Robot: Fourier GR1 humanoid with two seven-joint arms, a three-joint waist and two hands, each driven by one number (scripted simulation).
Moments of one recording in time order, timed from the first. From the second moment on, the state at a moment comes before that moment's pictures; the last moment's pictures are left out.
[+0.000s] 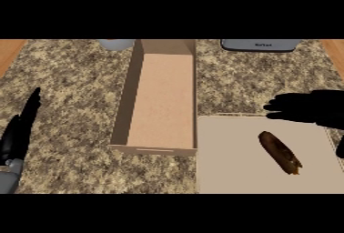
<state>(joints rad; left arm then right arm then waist) -0.12 0.61 -0.17 -1.30 0.10 0.34 0.03 -0.56 -1.06 0.63 -1.36 0.50 0.37 -0.75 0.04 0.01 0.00</state>
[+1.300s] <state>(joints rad) -0.10 0.55 -0.07 -1.31 0.02 0.29 0.06 -0.64 -0.78 0.78 -1.30 1.15 0.53 -0.56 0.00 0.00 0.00</state>
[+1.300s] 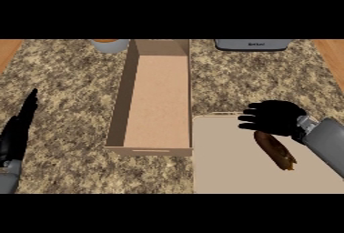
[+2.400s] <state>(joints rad) -0.09 0.49 0.00 -1.32 -0.07 0.24 0.06 -0.49 -0.79 0.76 -1.46 1.26 0.57 -0.54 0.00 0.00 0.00</state>
